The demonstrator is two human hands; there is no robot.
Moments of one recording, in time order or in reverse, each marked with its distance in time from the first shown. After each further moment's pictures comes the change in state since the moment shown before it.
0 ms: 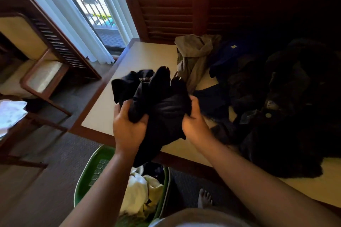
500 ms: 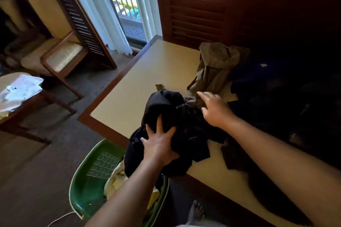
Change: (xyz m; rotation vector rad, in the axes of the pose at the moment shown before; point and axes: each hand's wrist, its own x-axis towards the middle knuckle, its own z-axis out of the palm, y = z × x) left_hand -0.023 -0.028 0.065 0.665 -0.786 -0.111; right_hand 0.138 0.006 -0.050 -1.247 -0.240 -0.195
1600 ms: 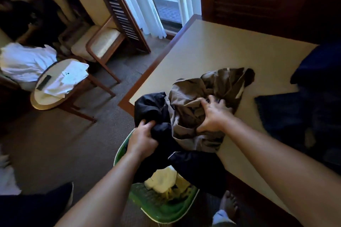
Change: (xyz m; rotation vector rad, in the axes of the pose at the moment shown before) left_hand -0.025 -0.161 -0.018 -0.306 0.166 -0.353; right_hand 0.038 -0.095 0.090 -0.179 -0.449 0.023
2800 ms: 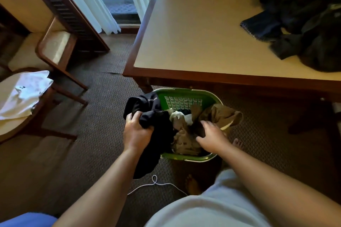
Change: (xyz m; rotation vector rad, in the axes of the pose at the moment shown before) left_hand -0.055 -0.263 -0.023 -0.216 0.066 0.341; right_hand -0.164 -0.240 0.299 0.561 0.099 0.456
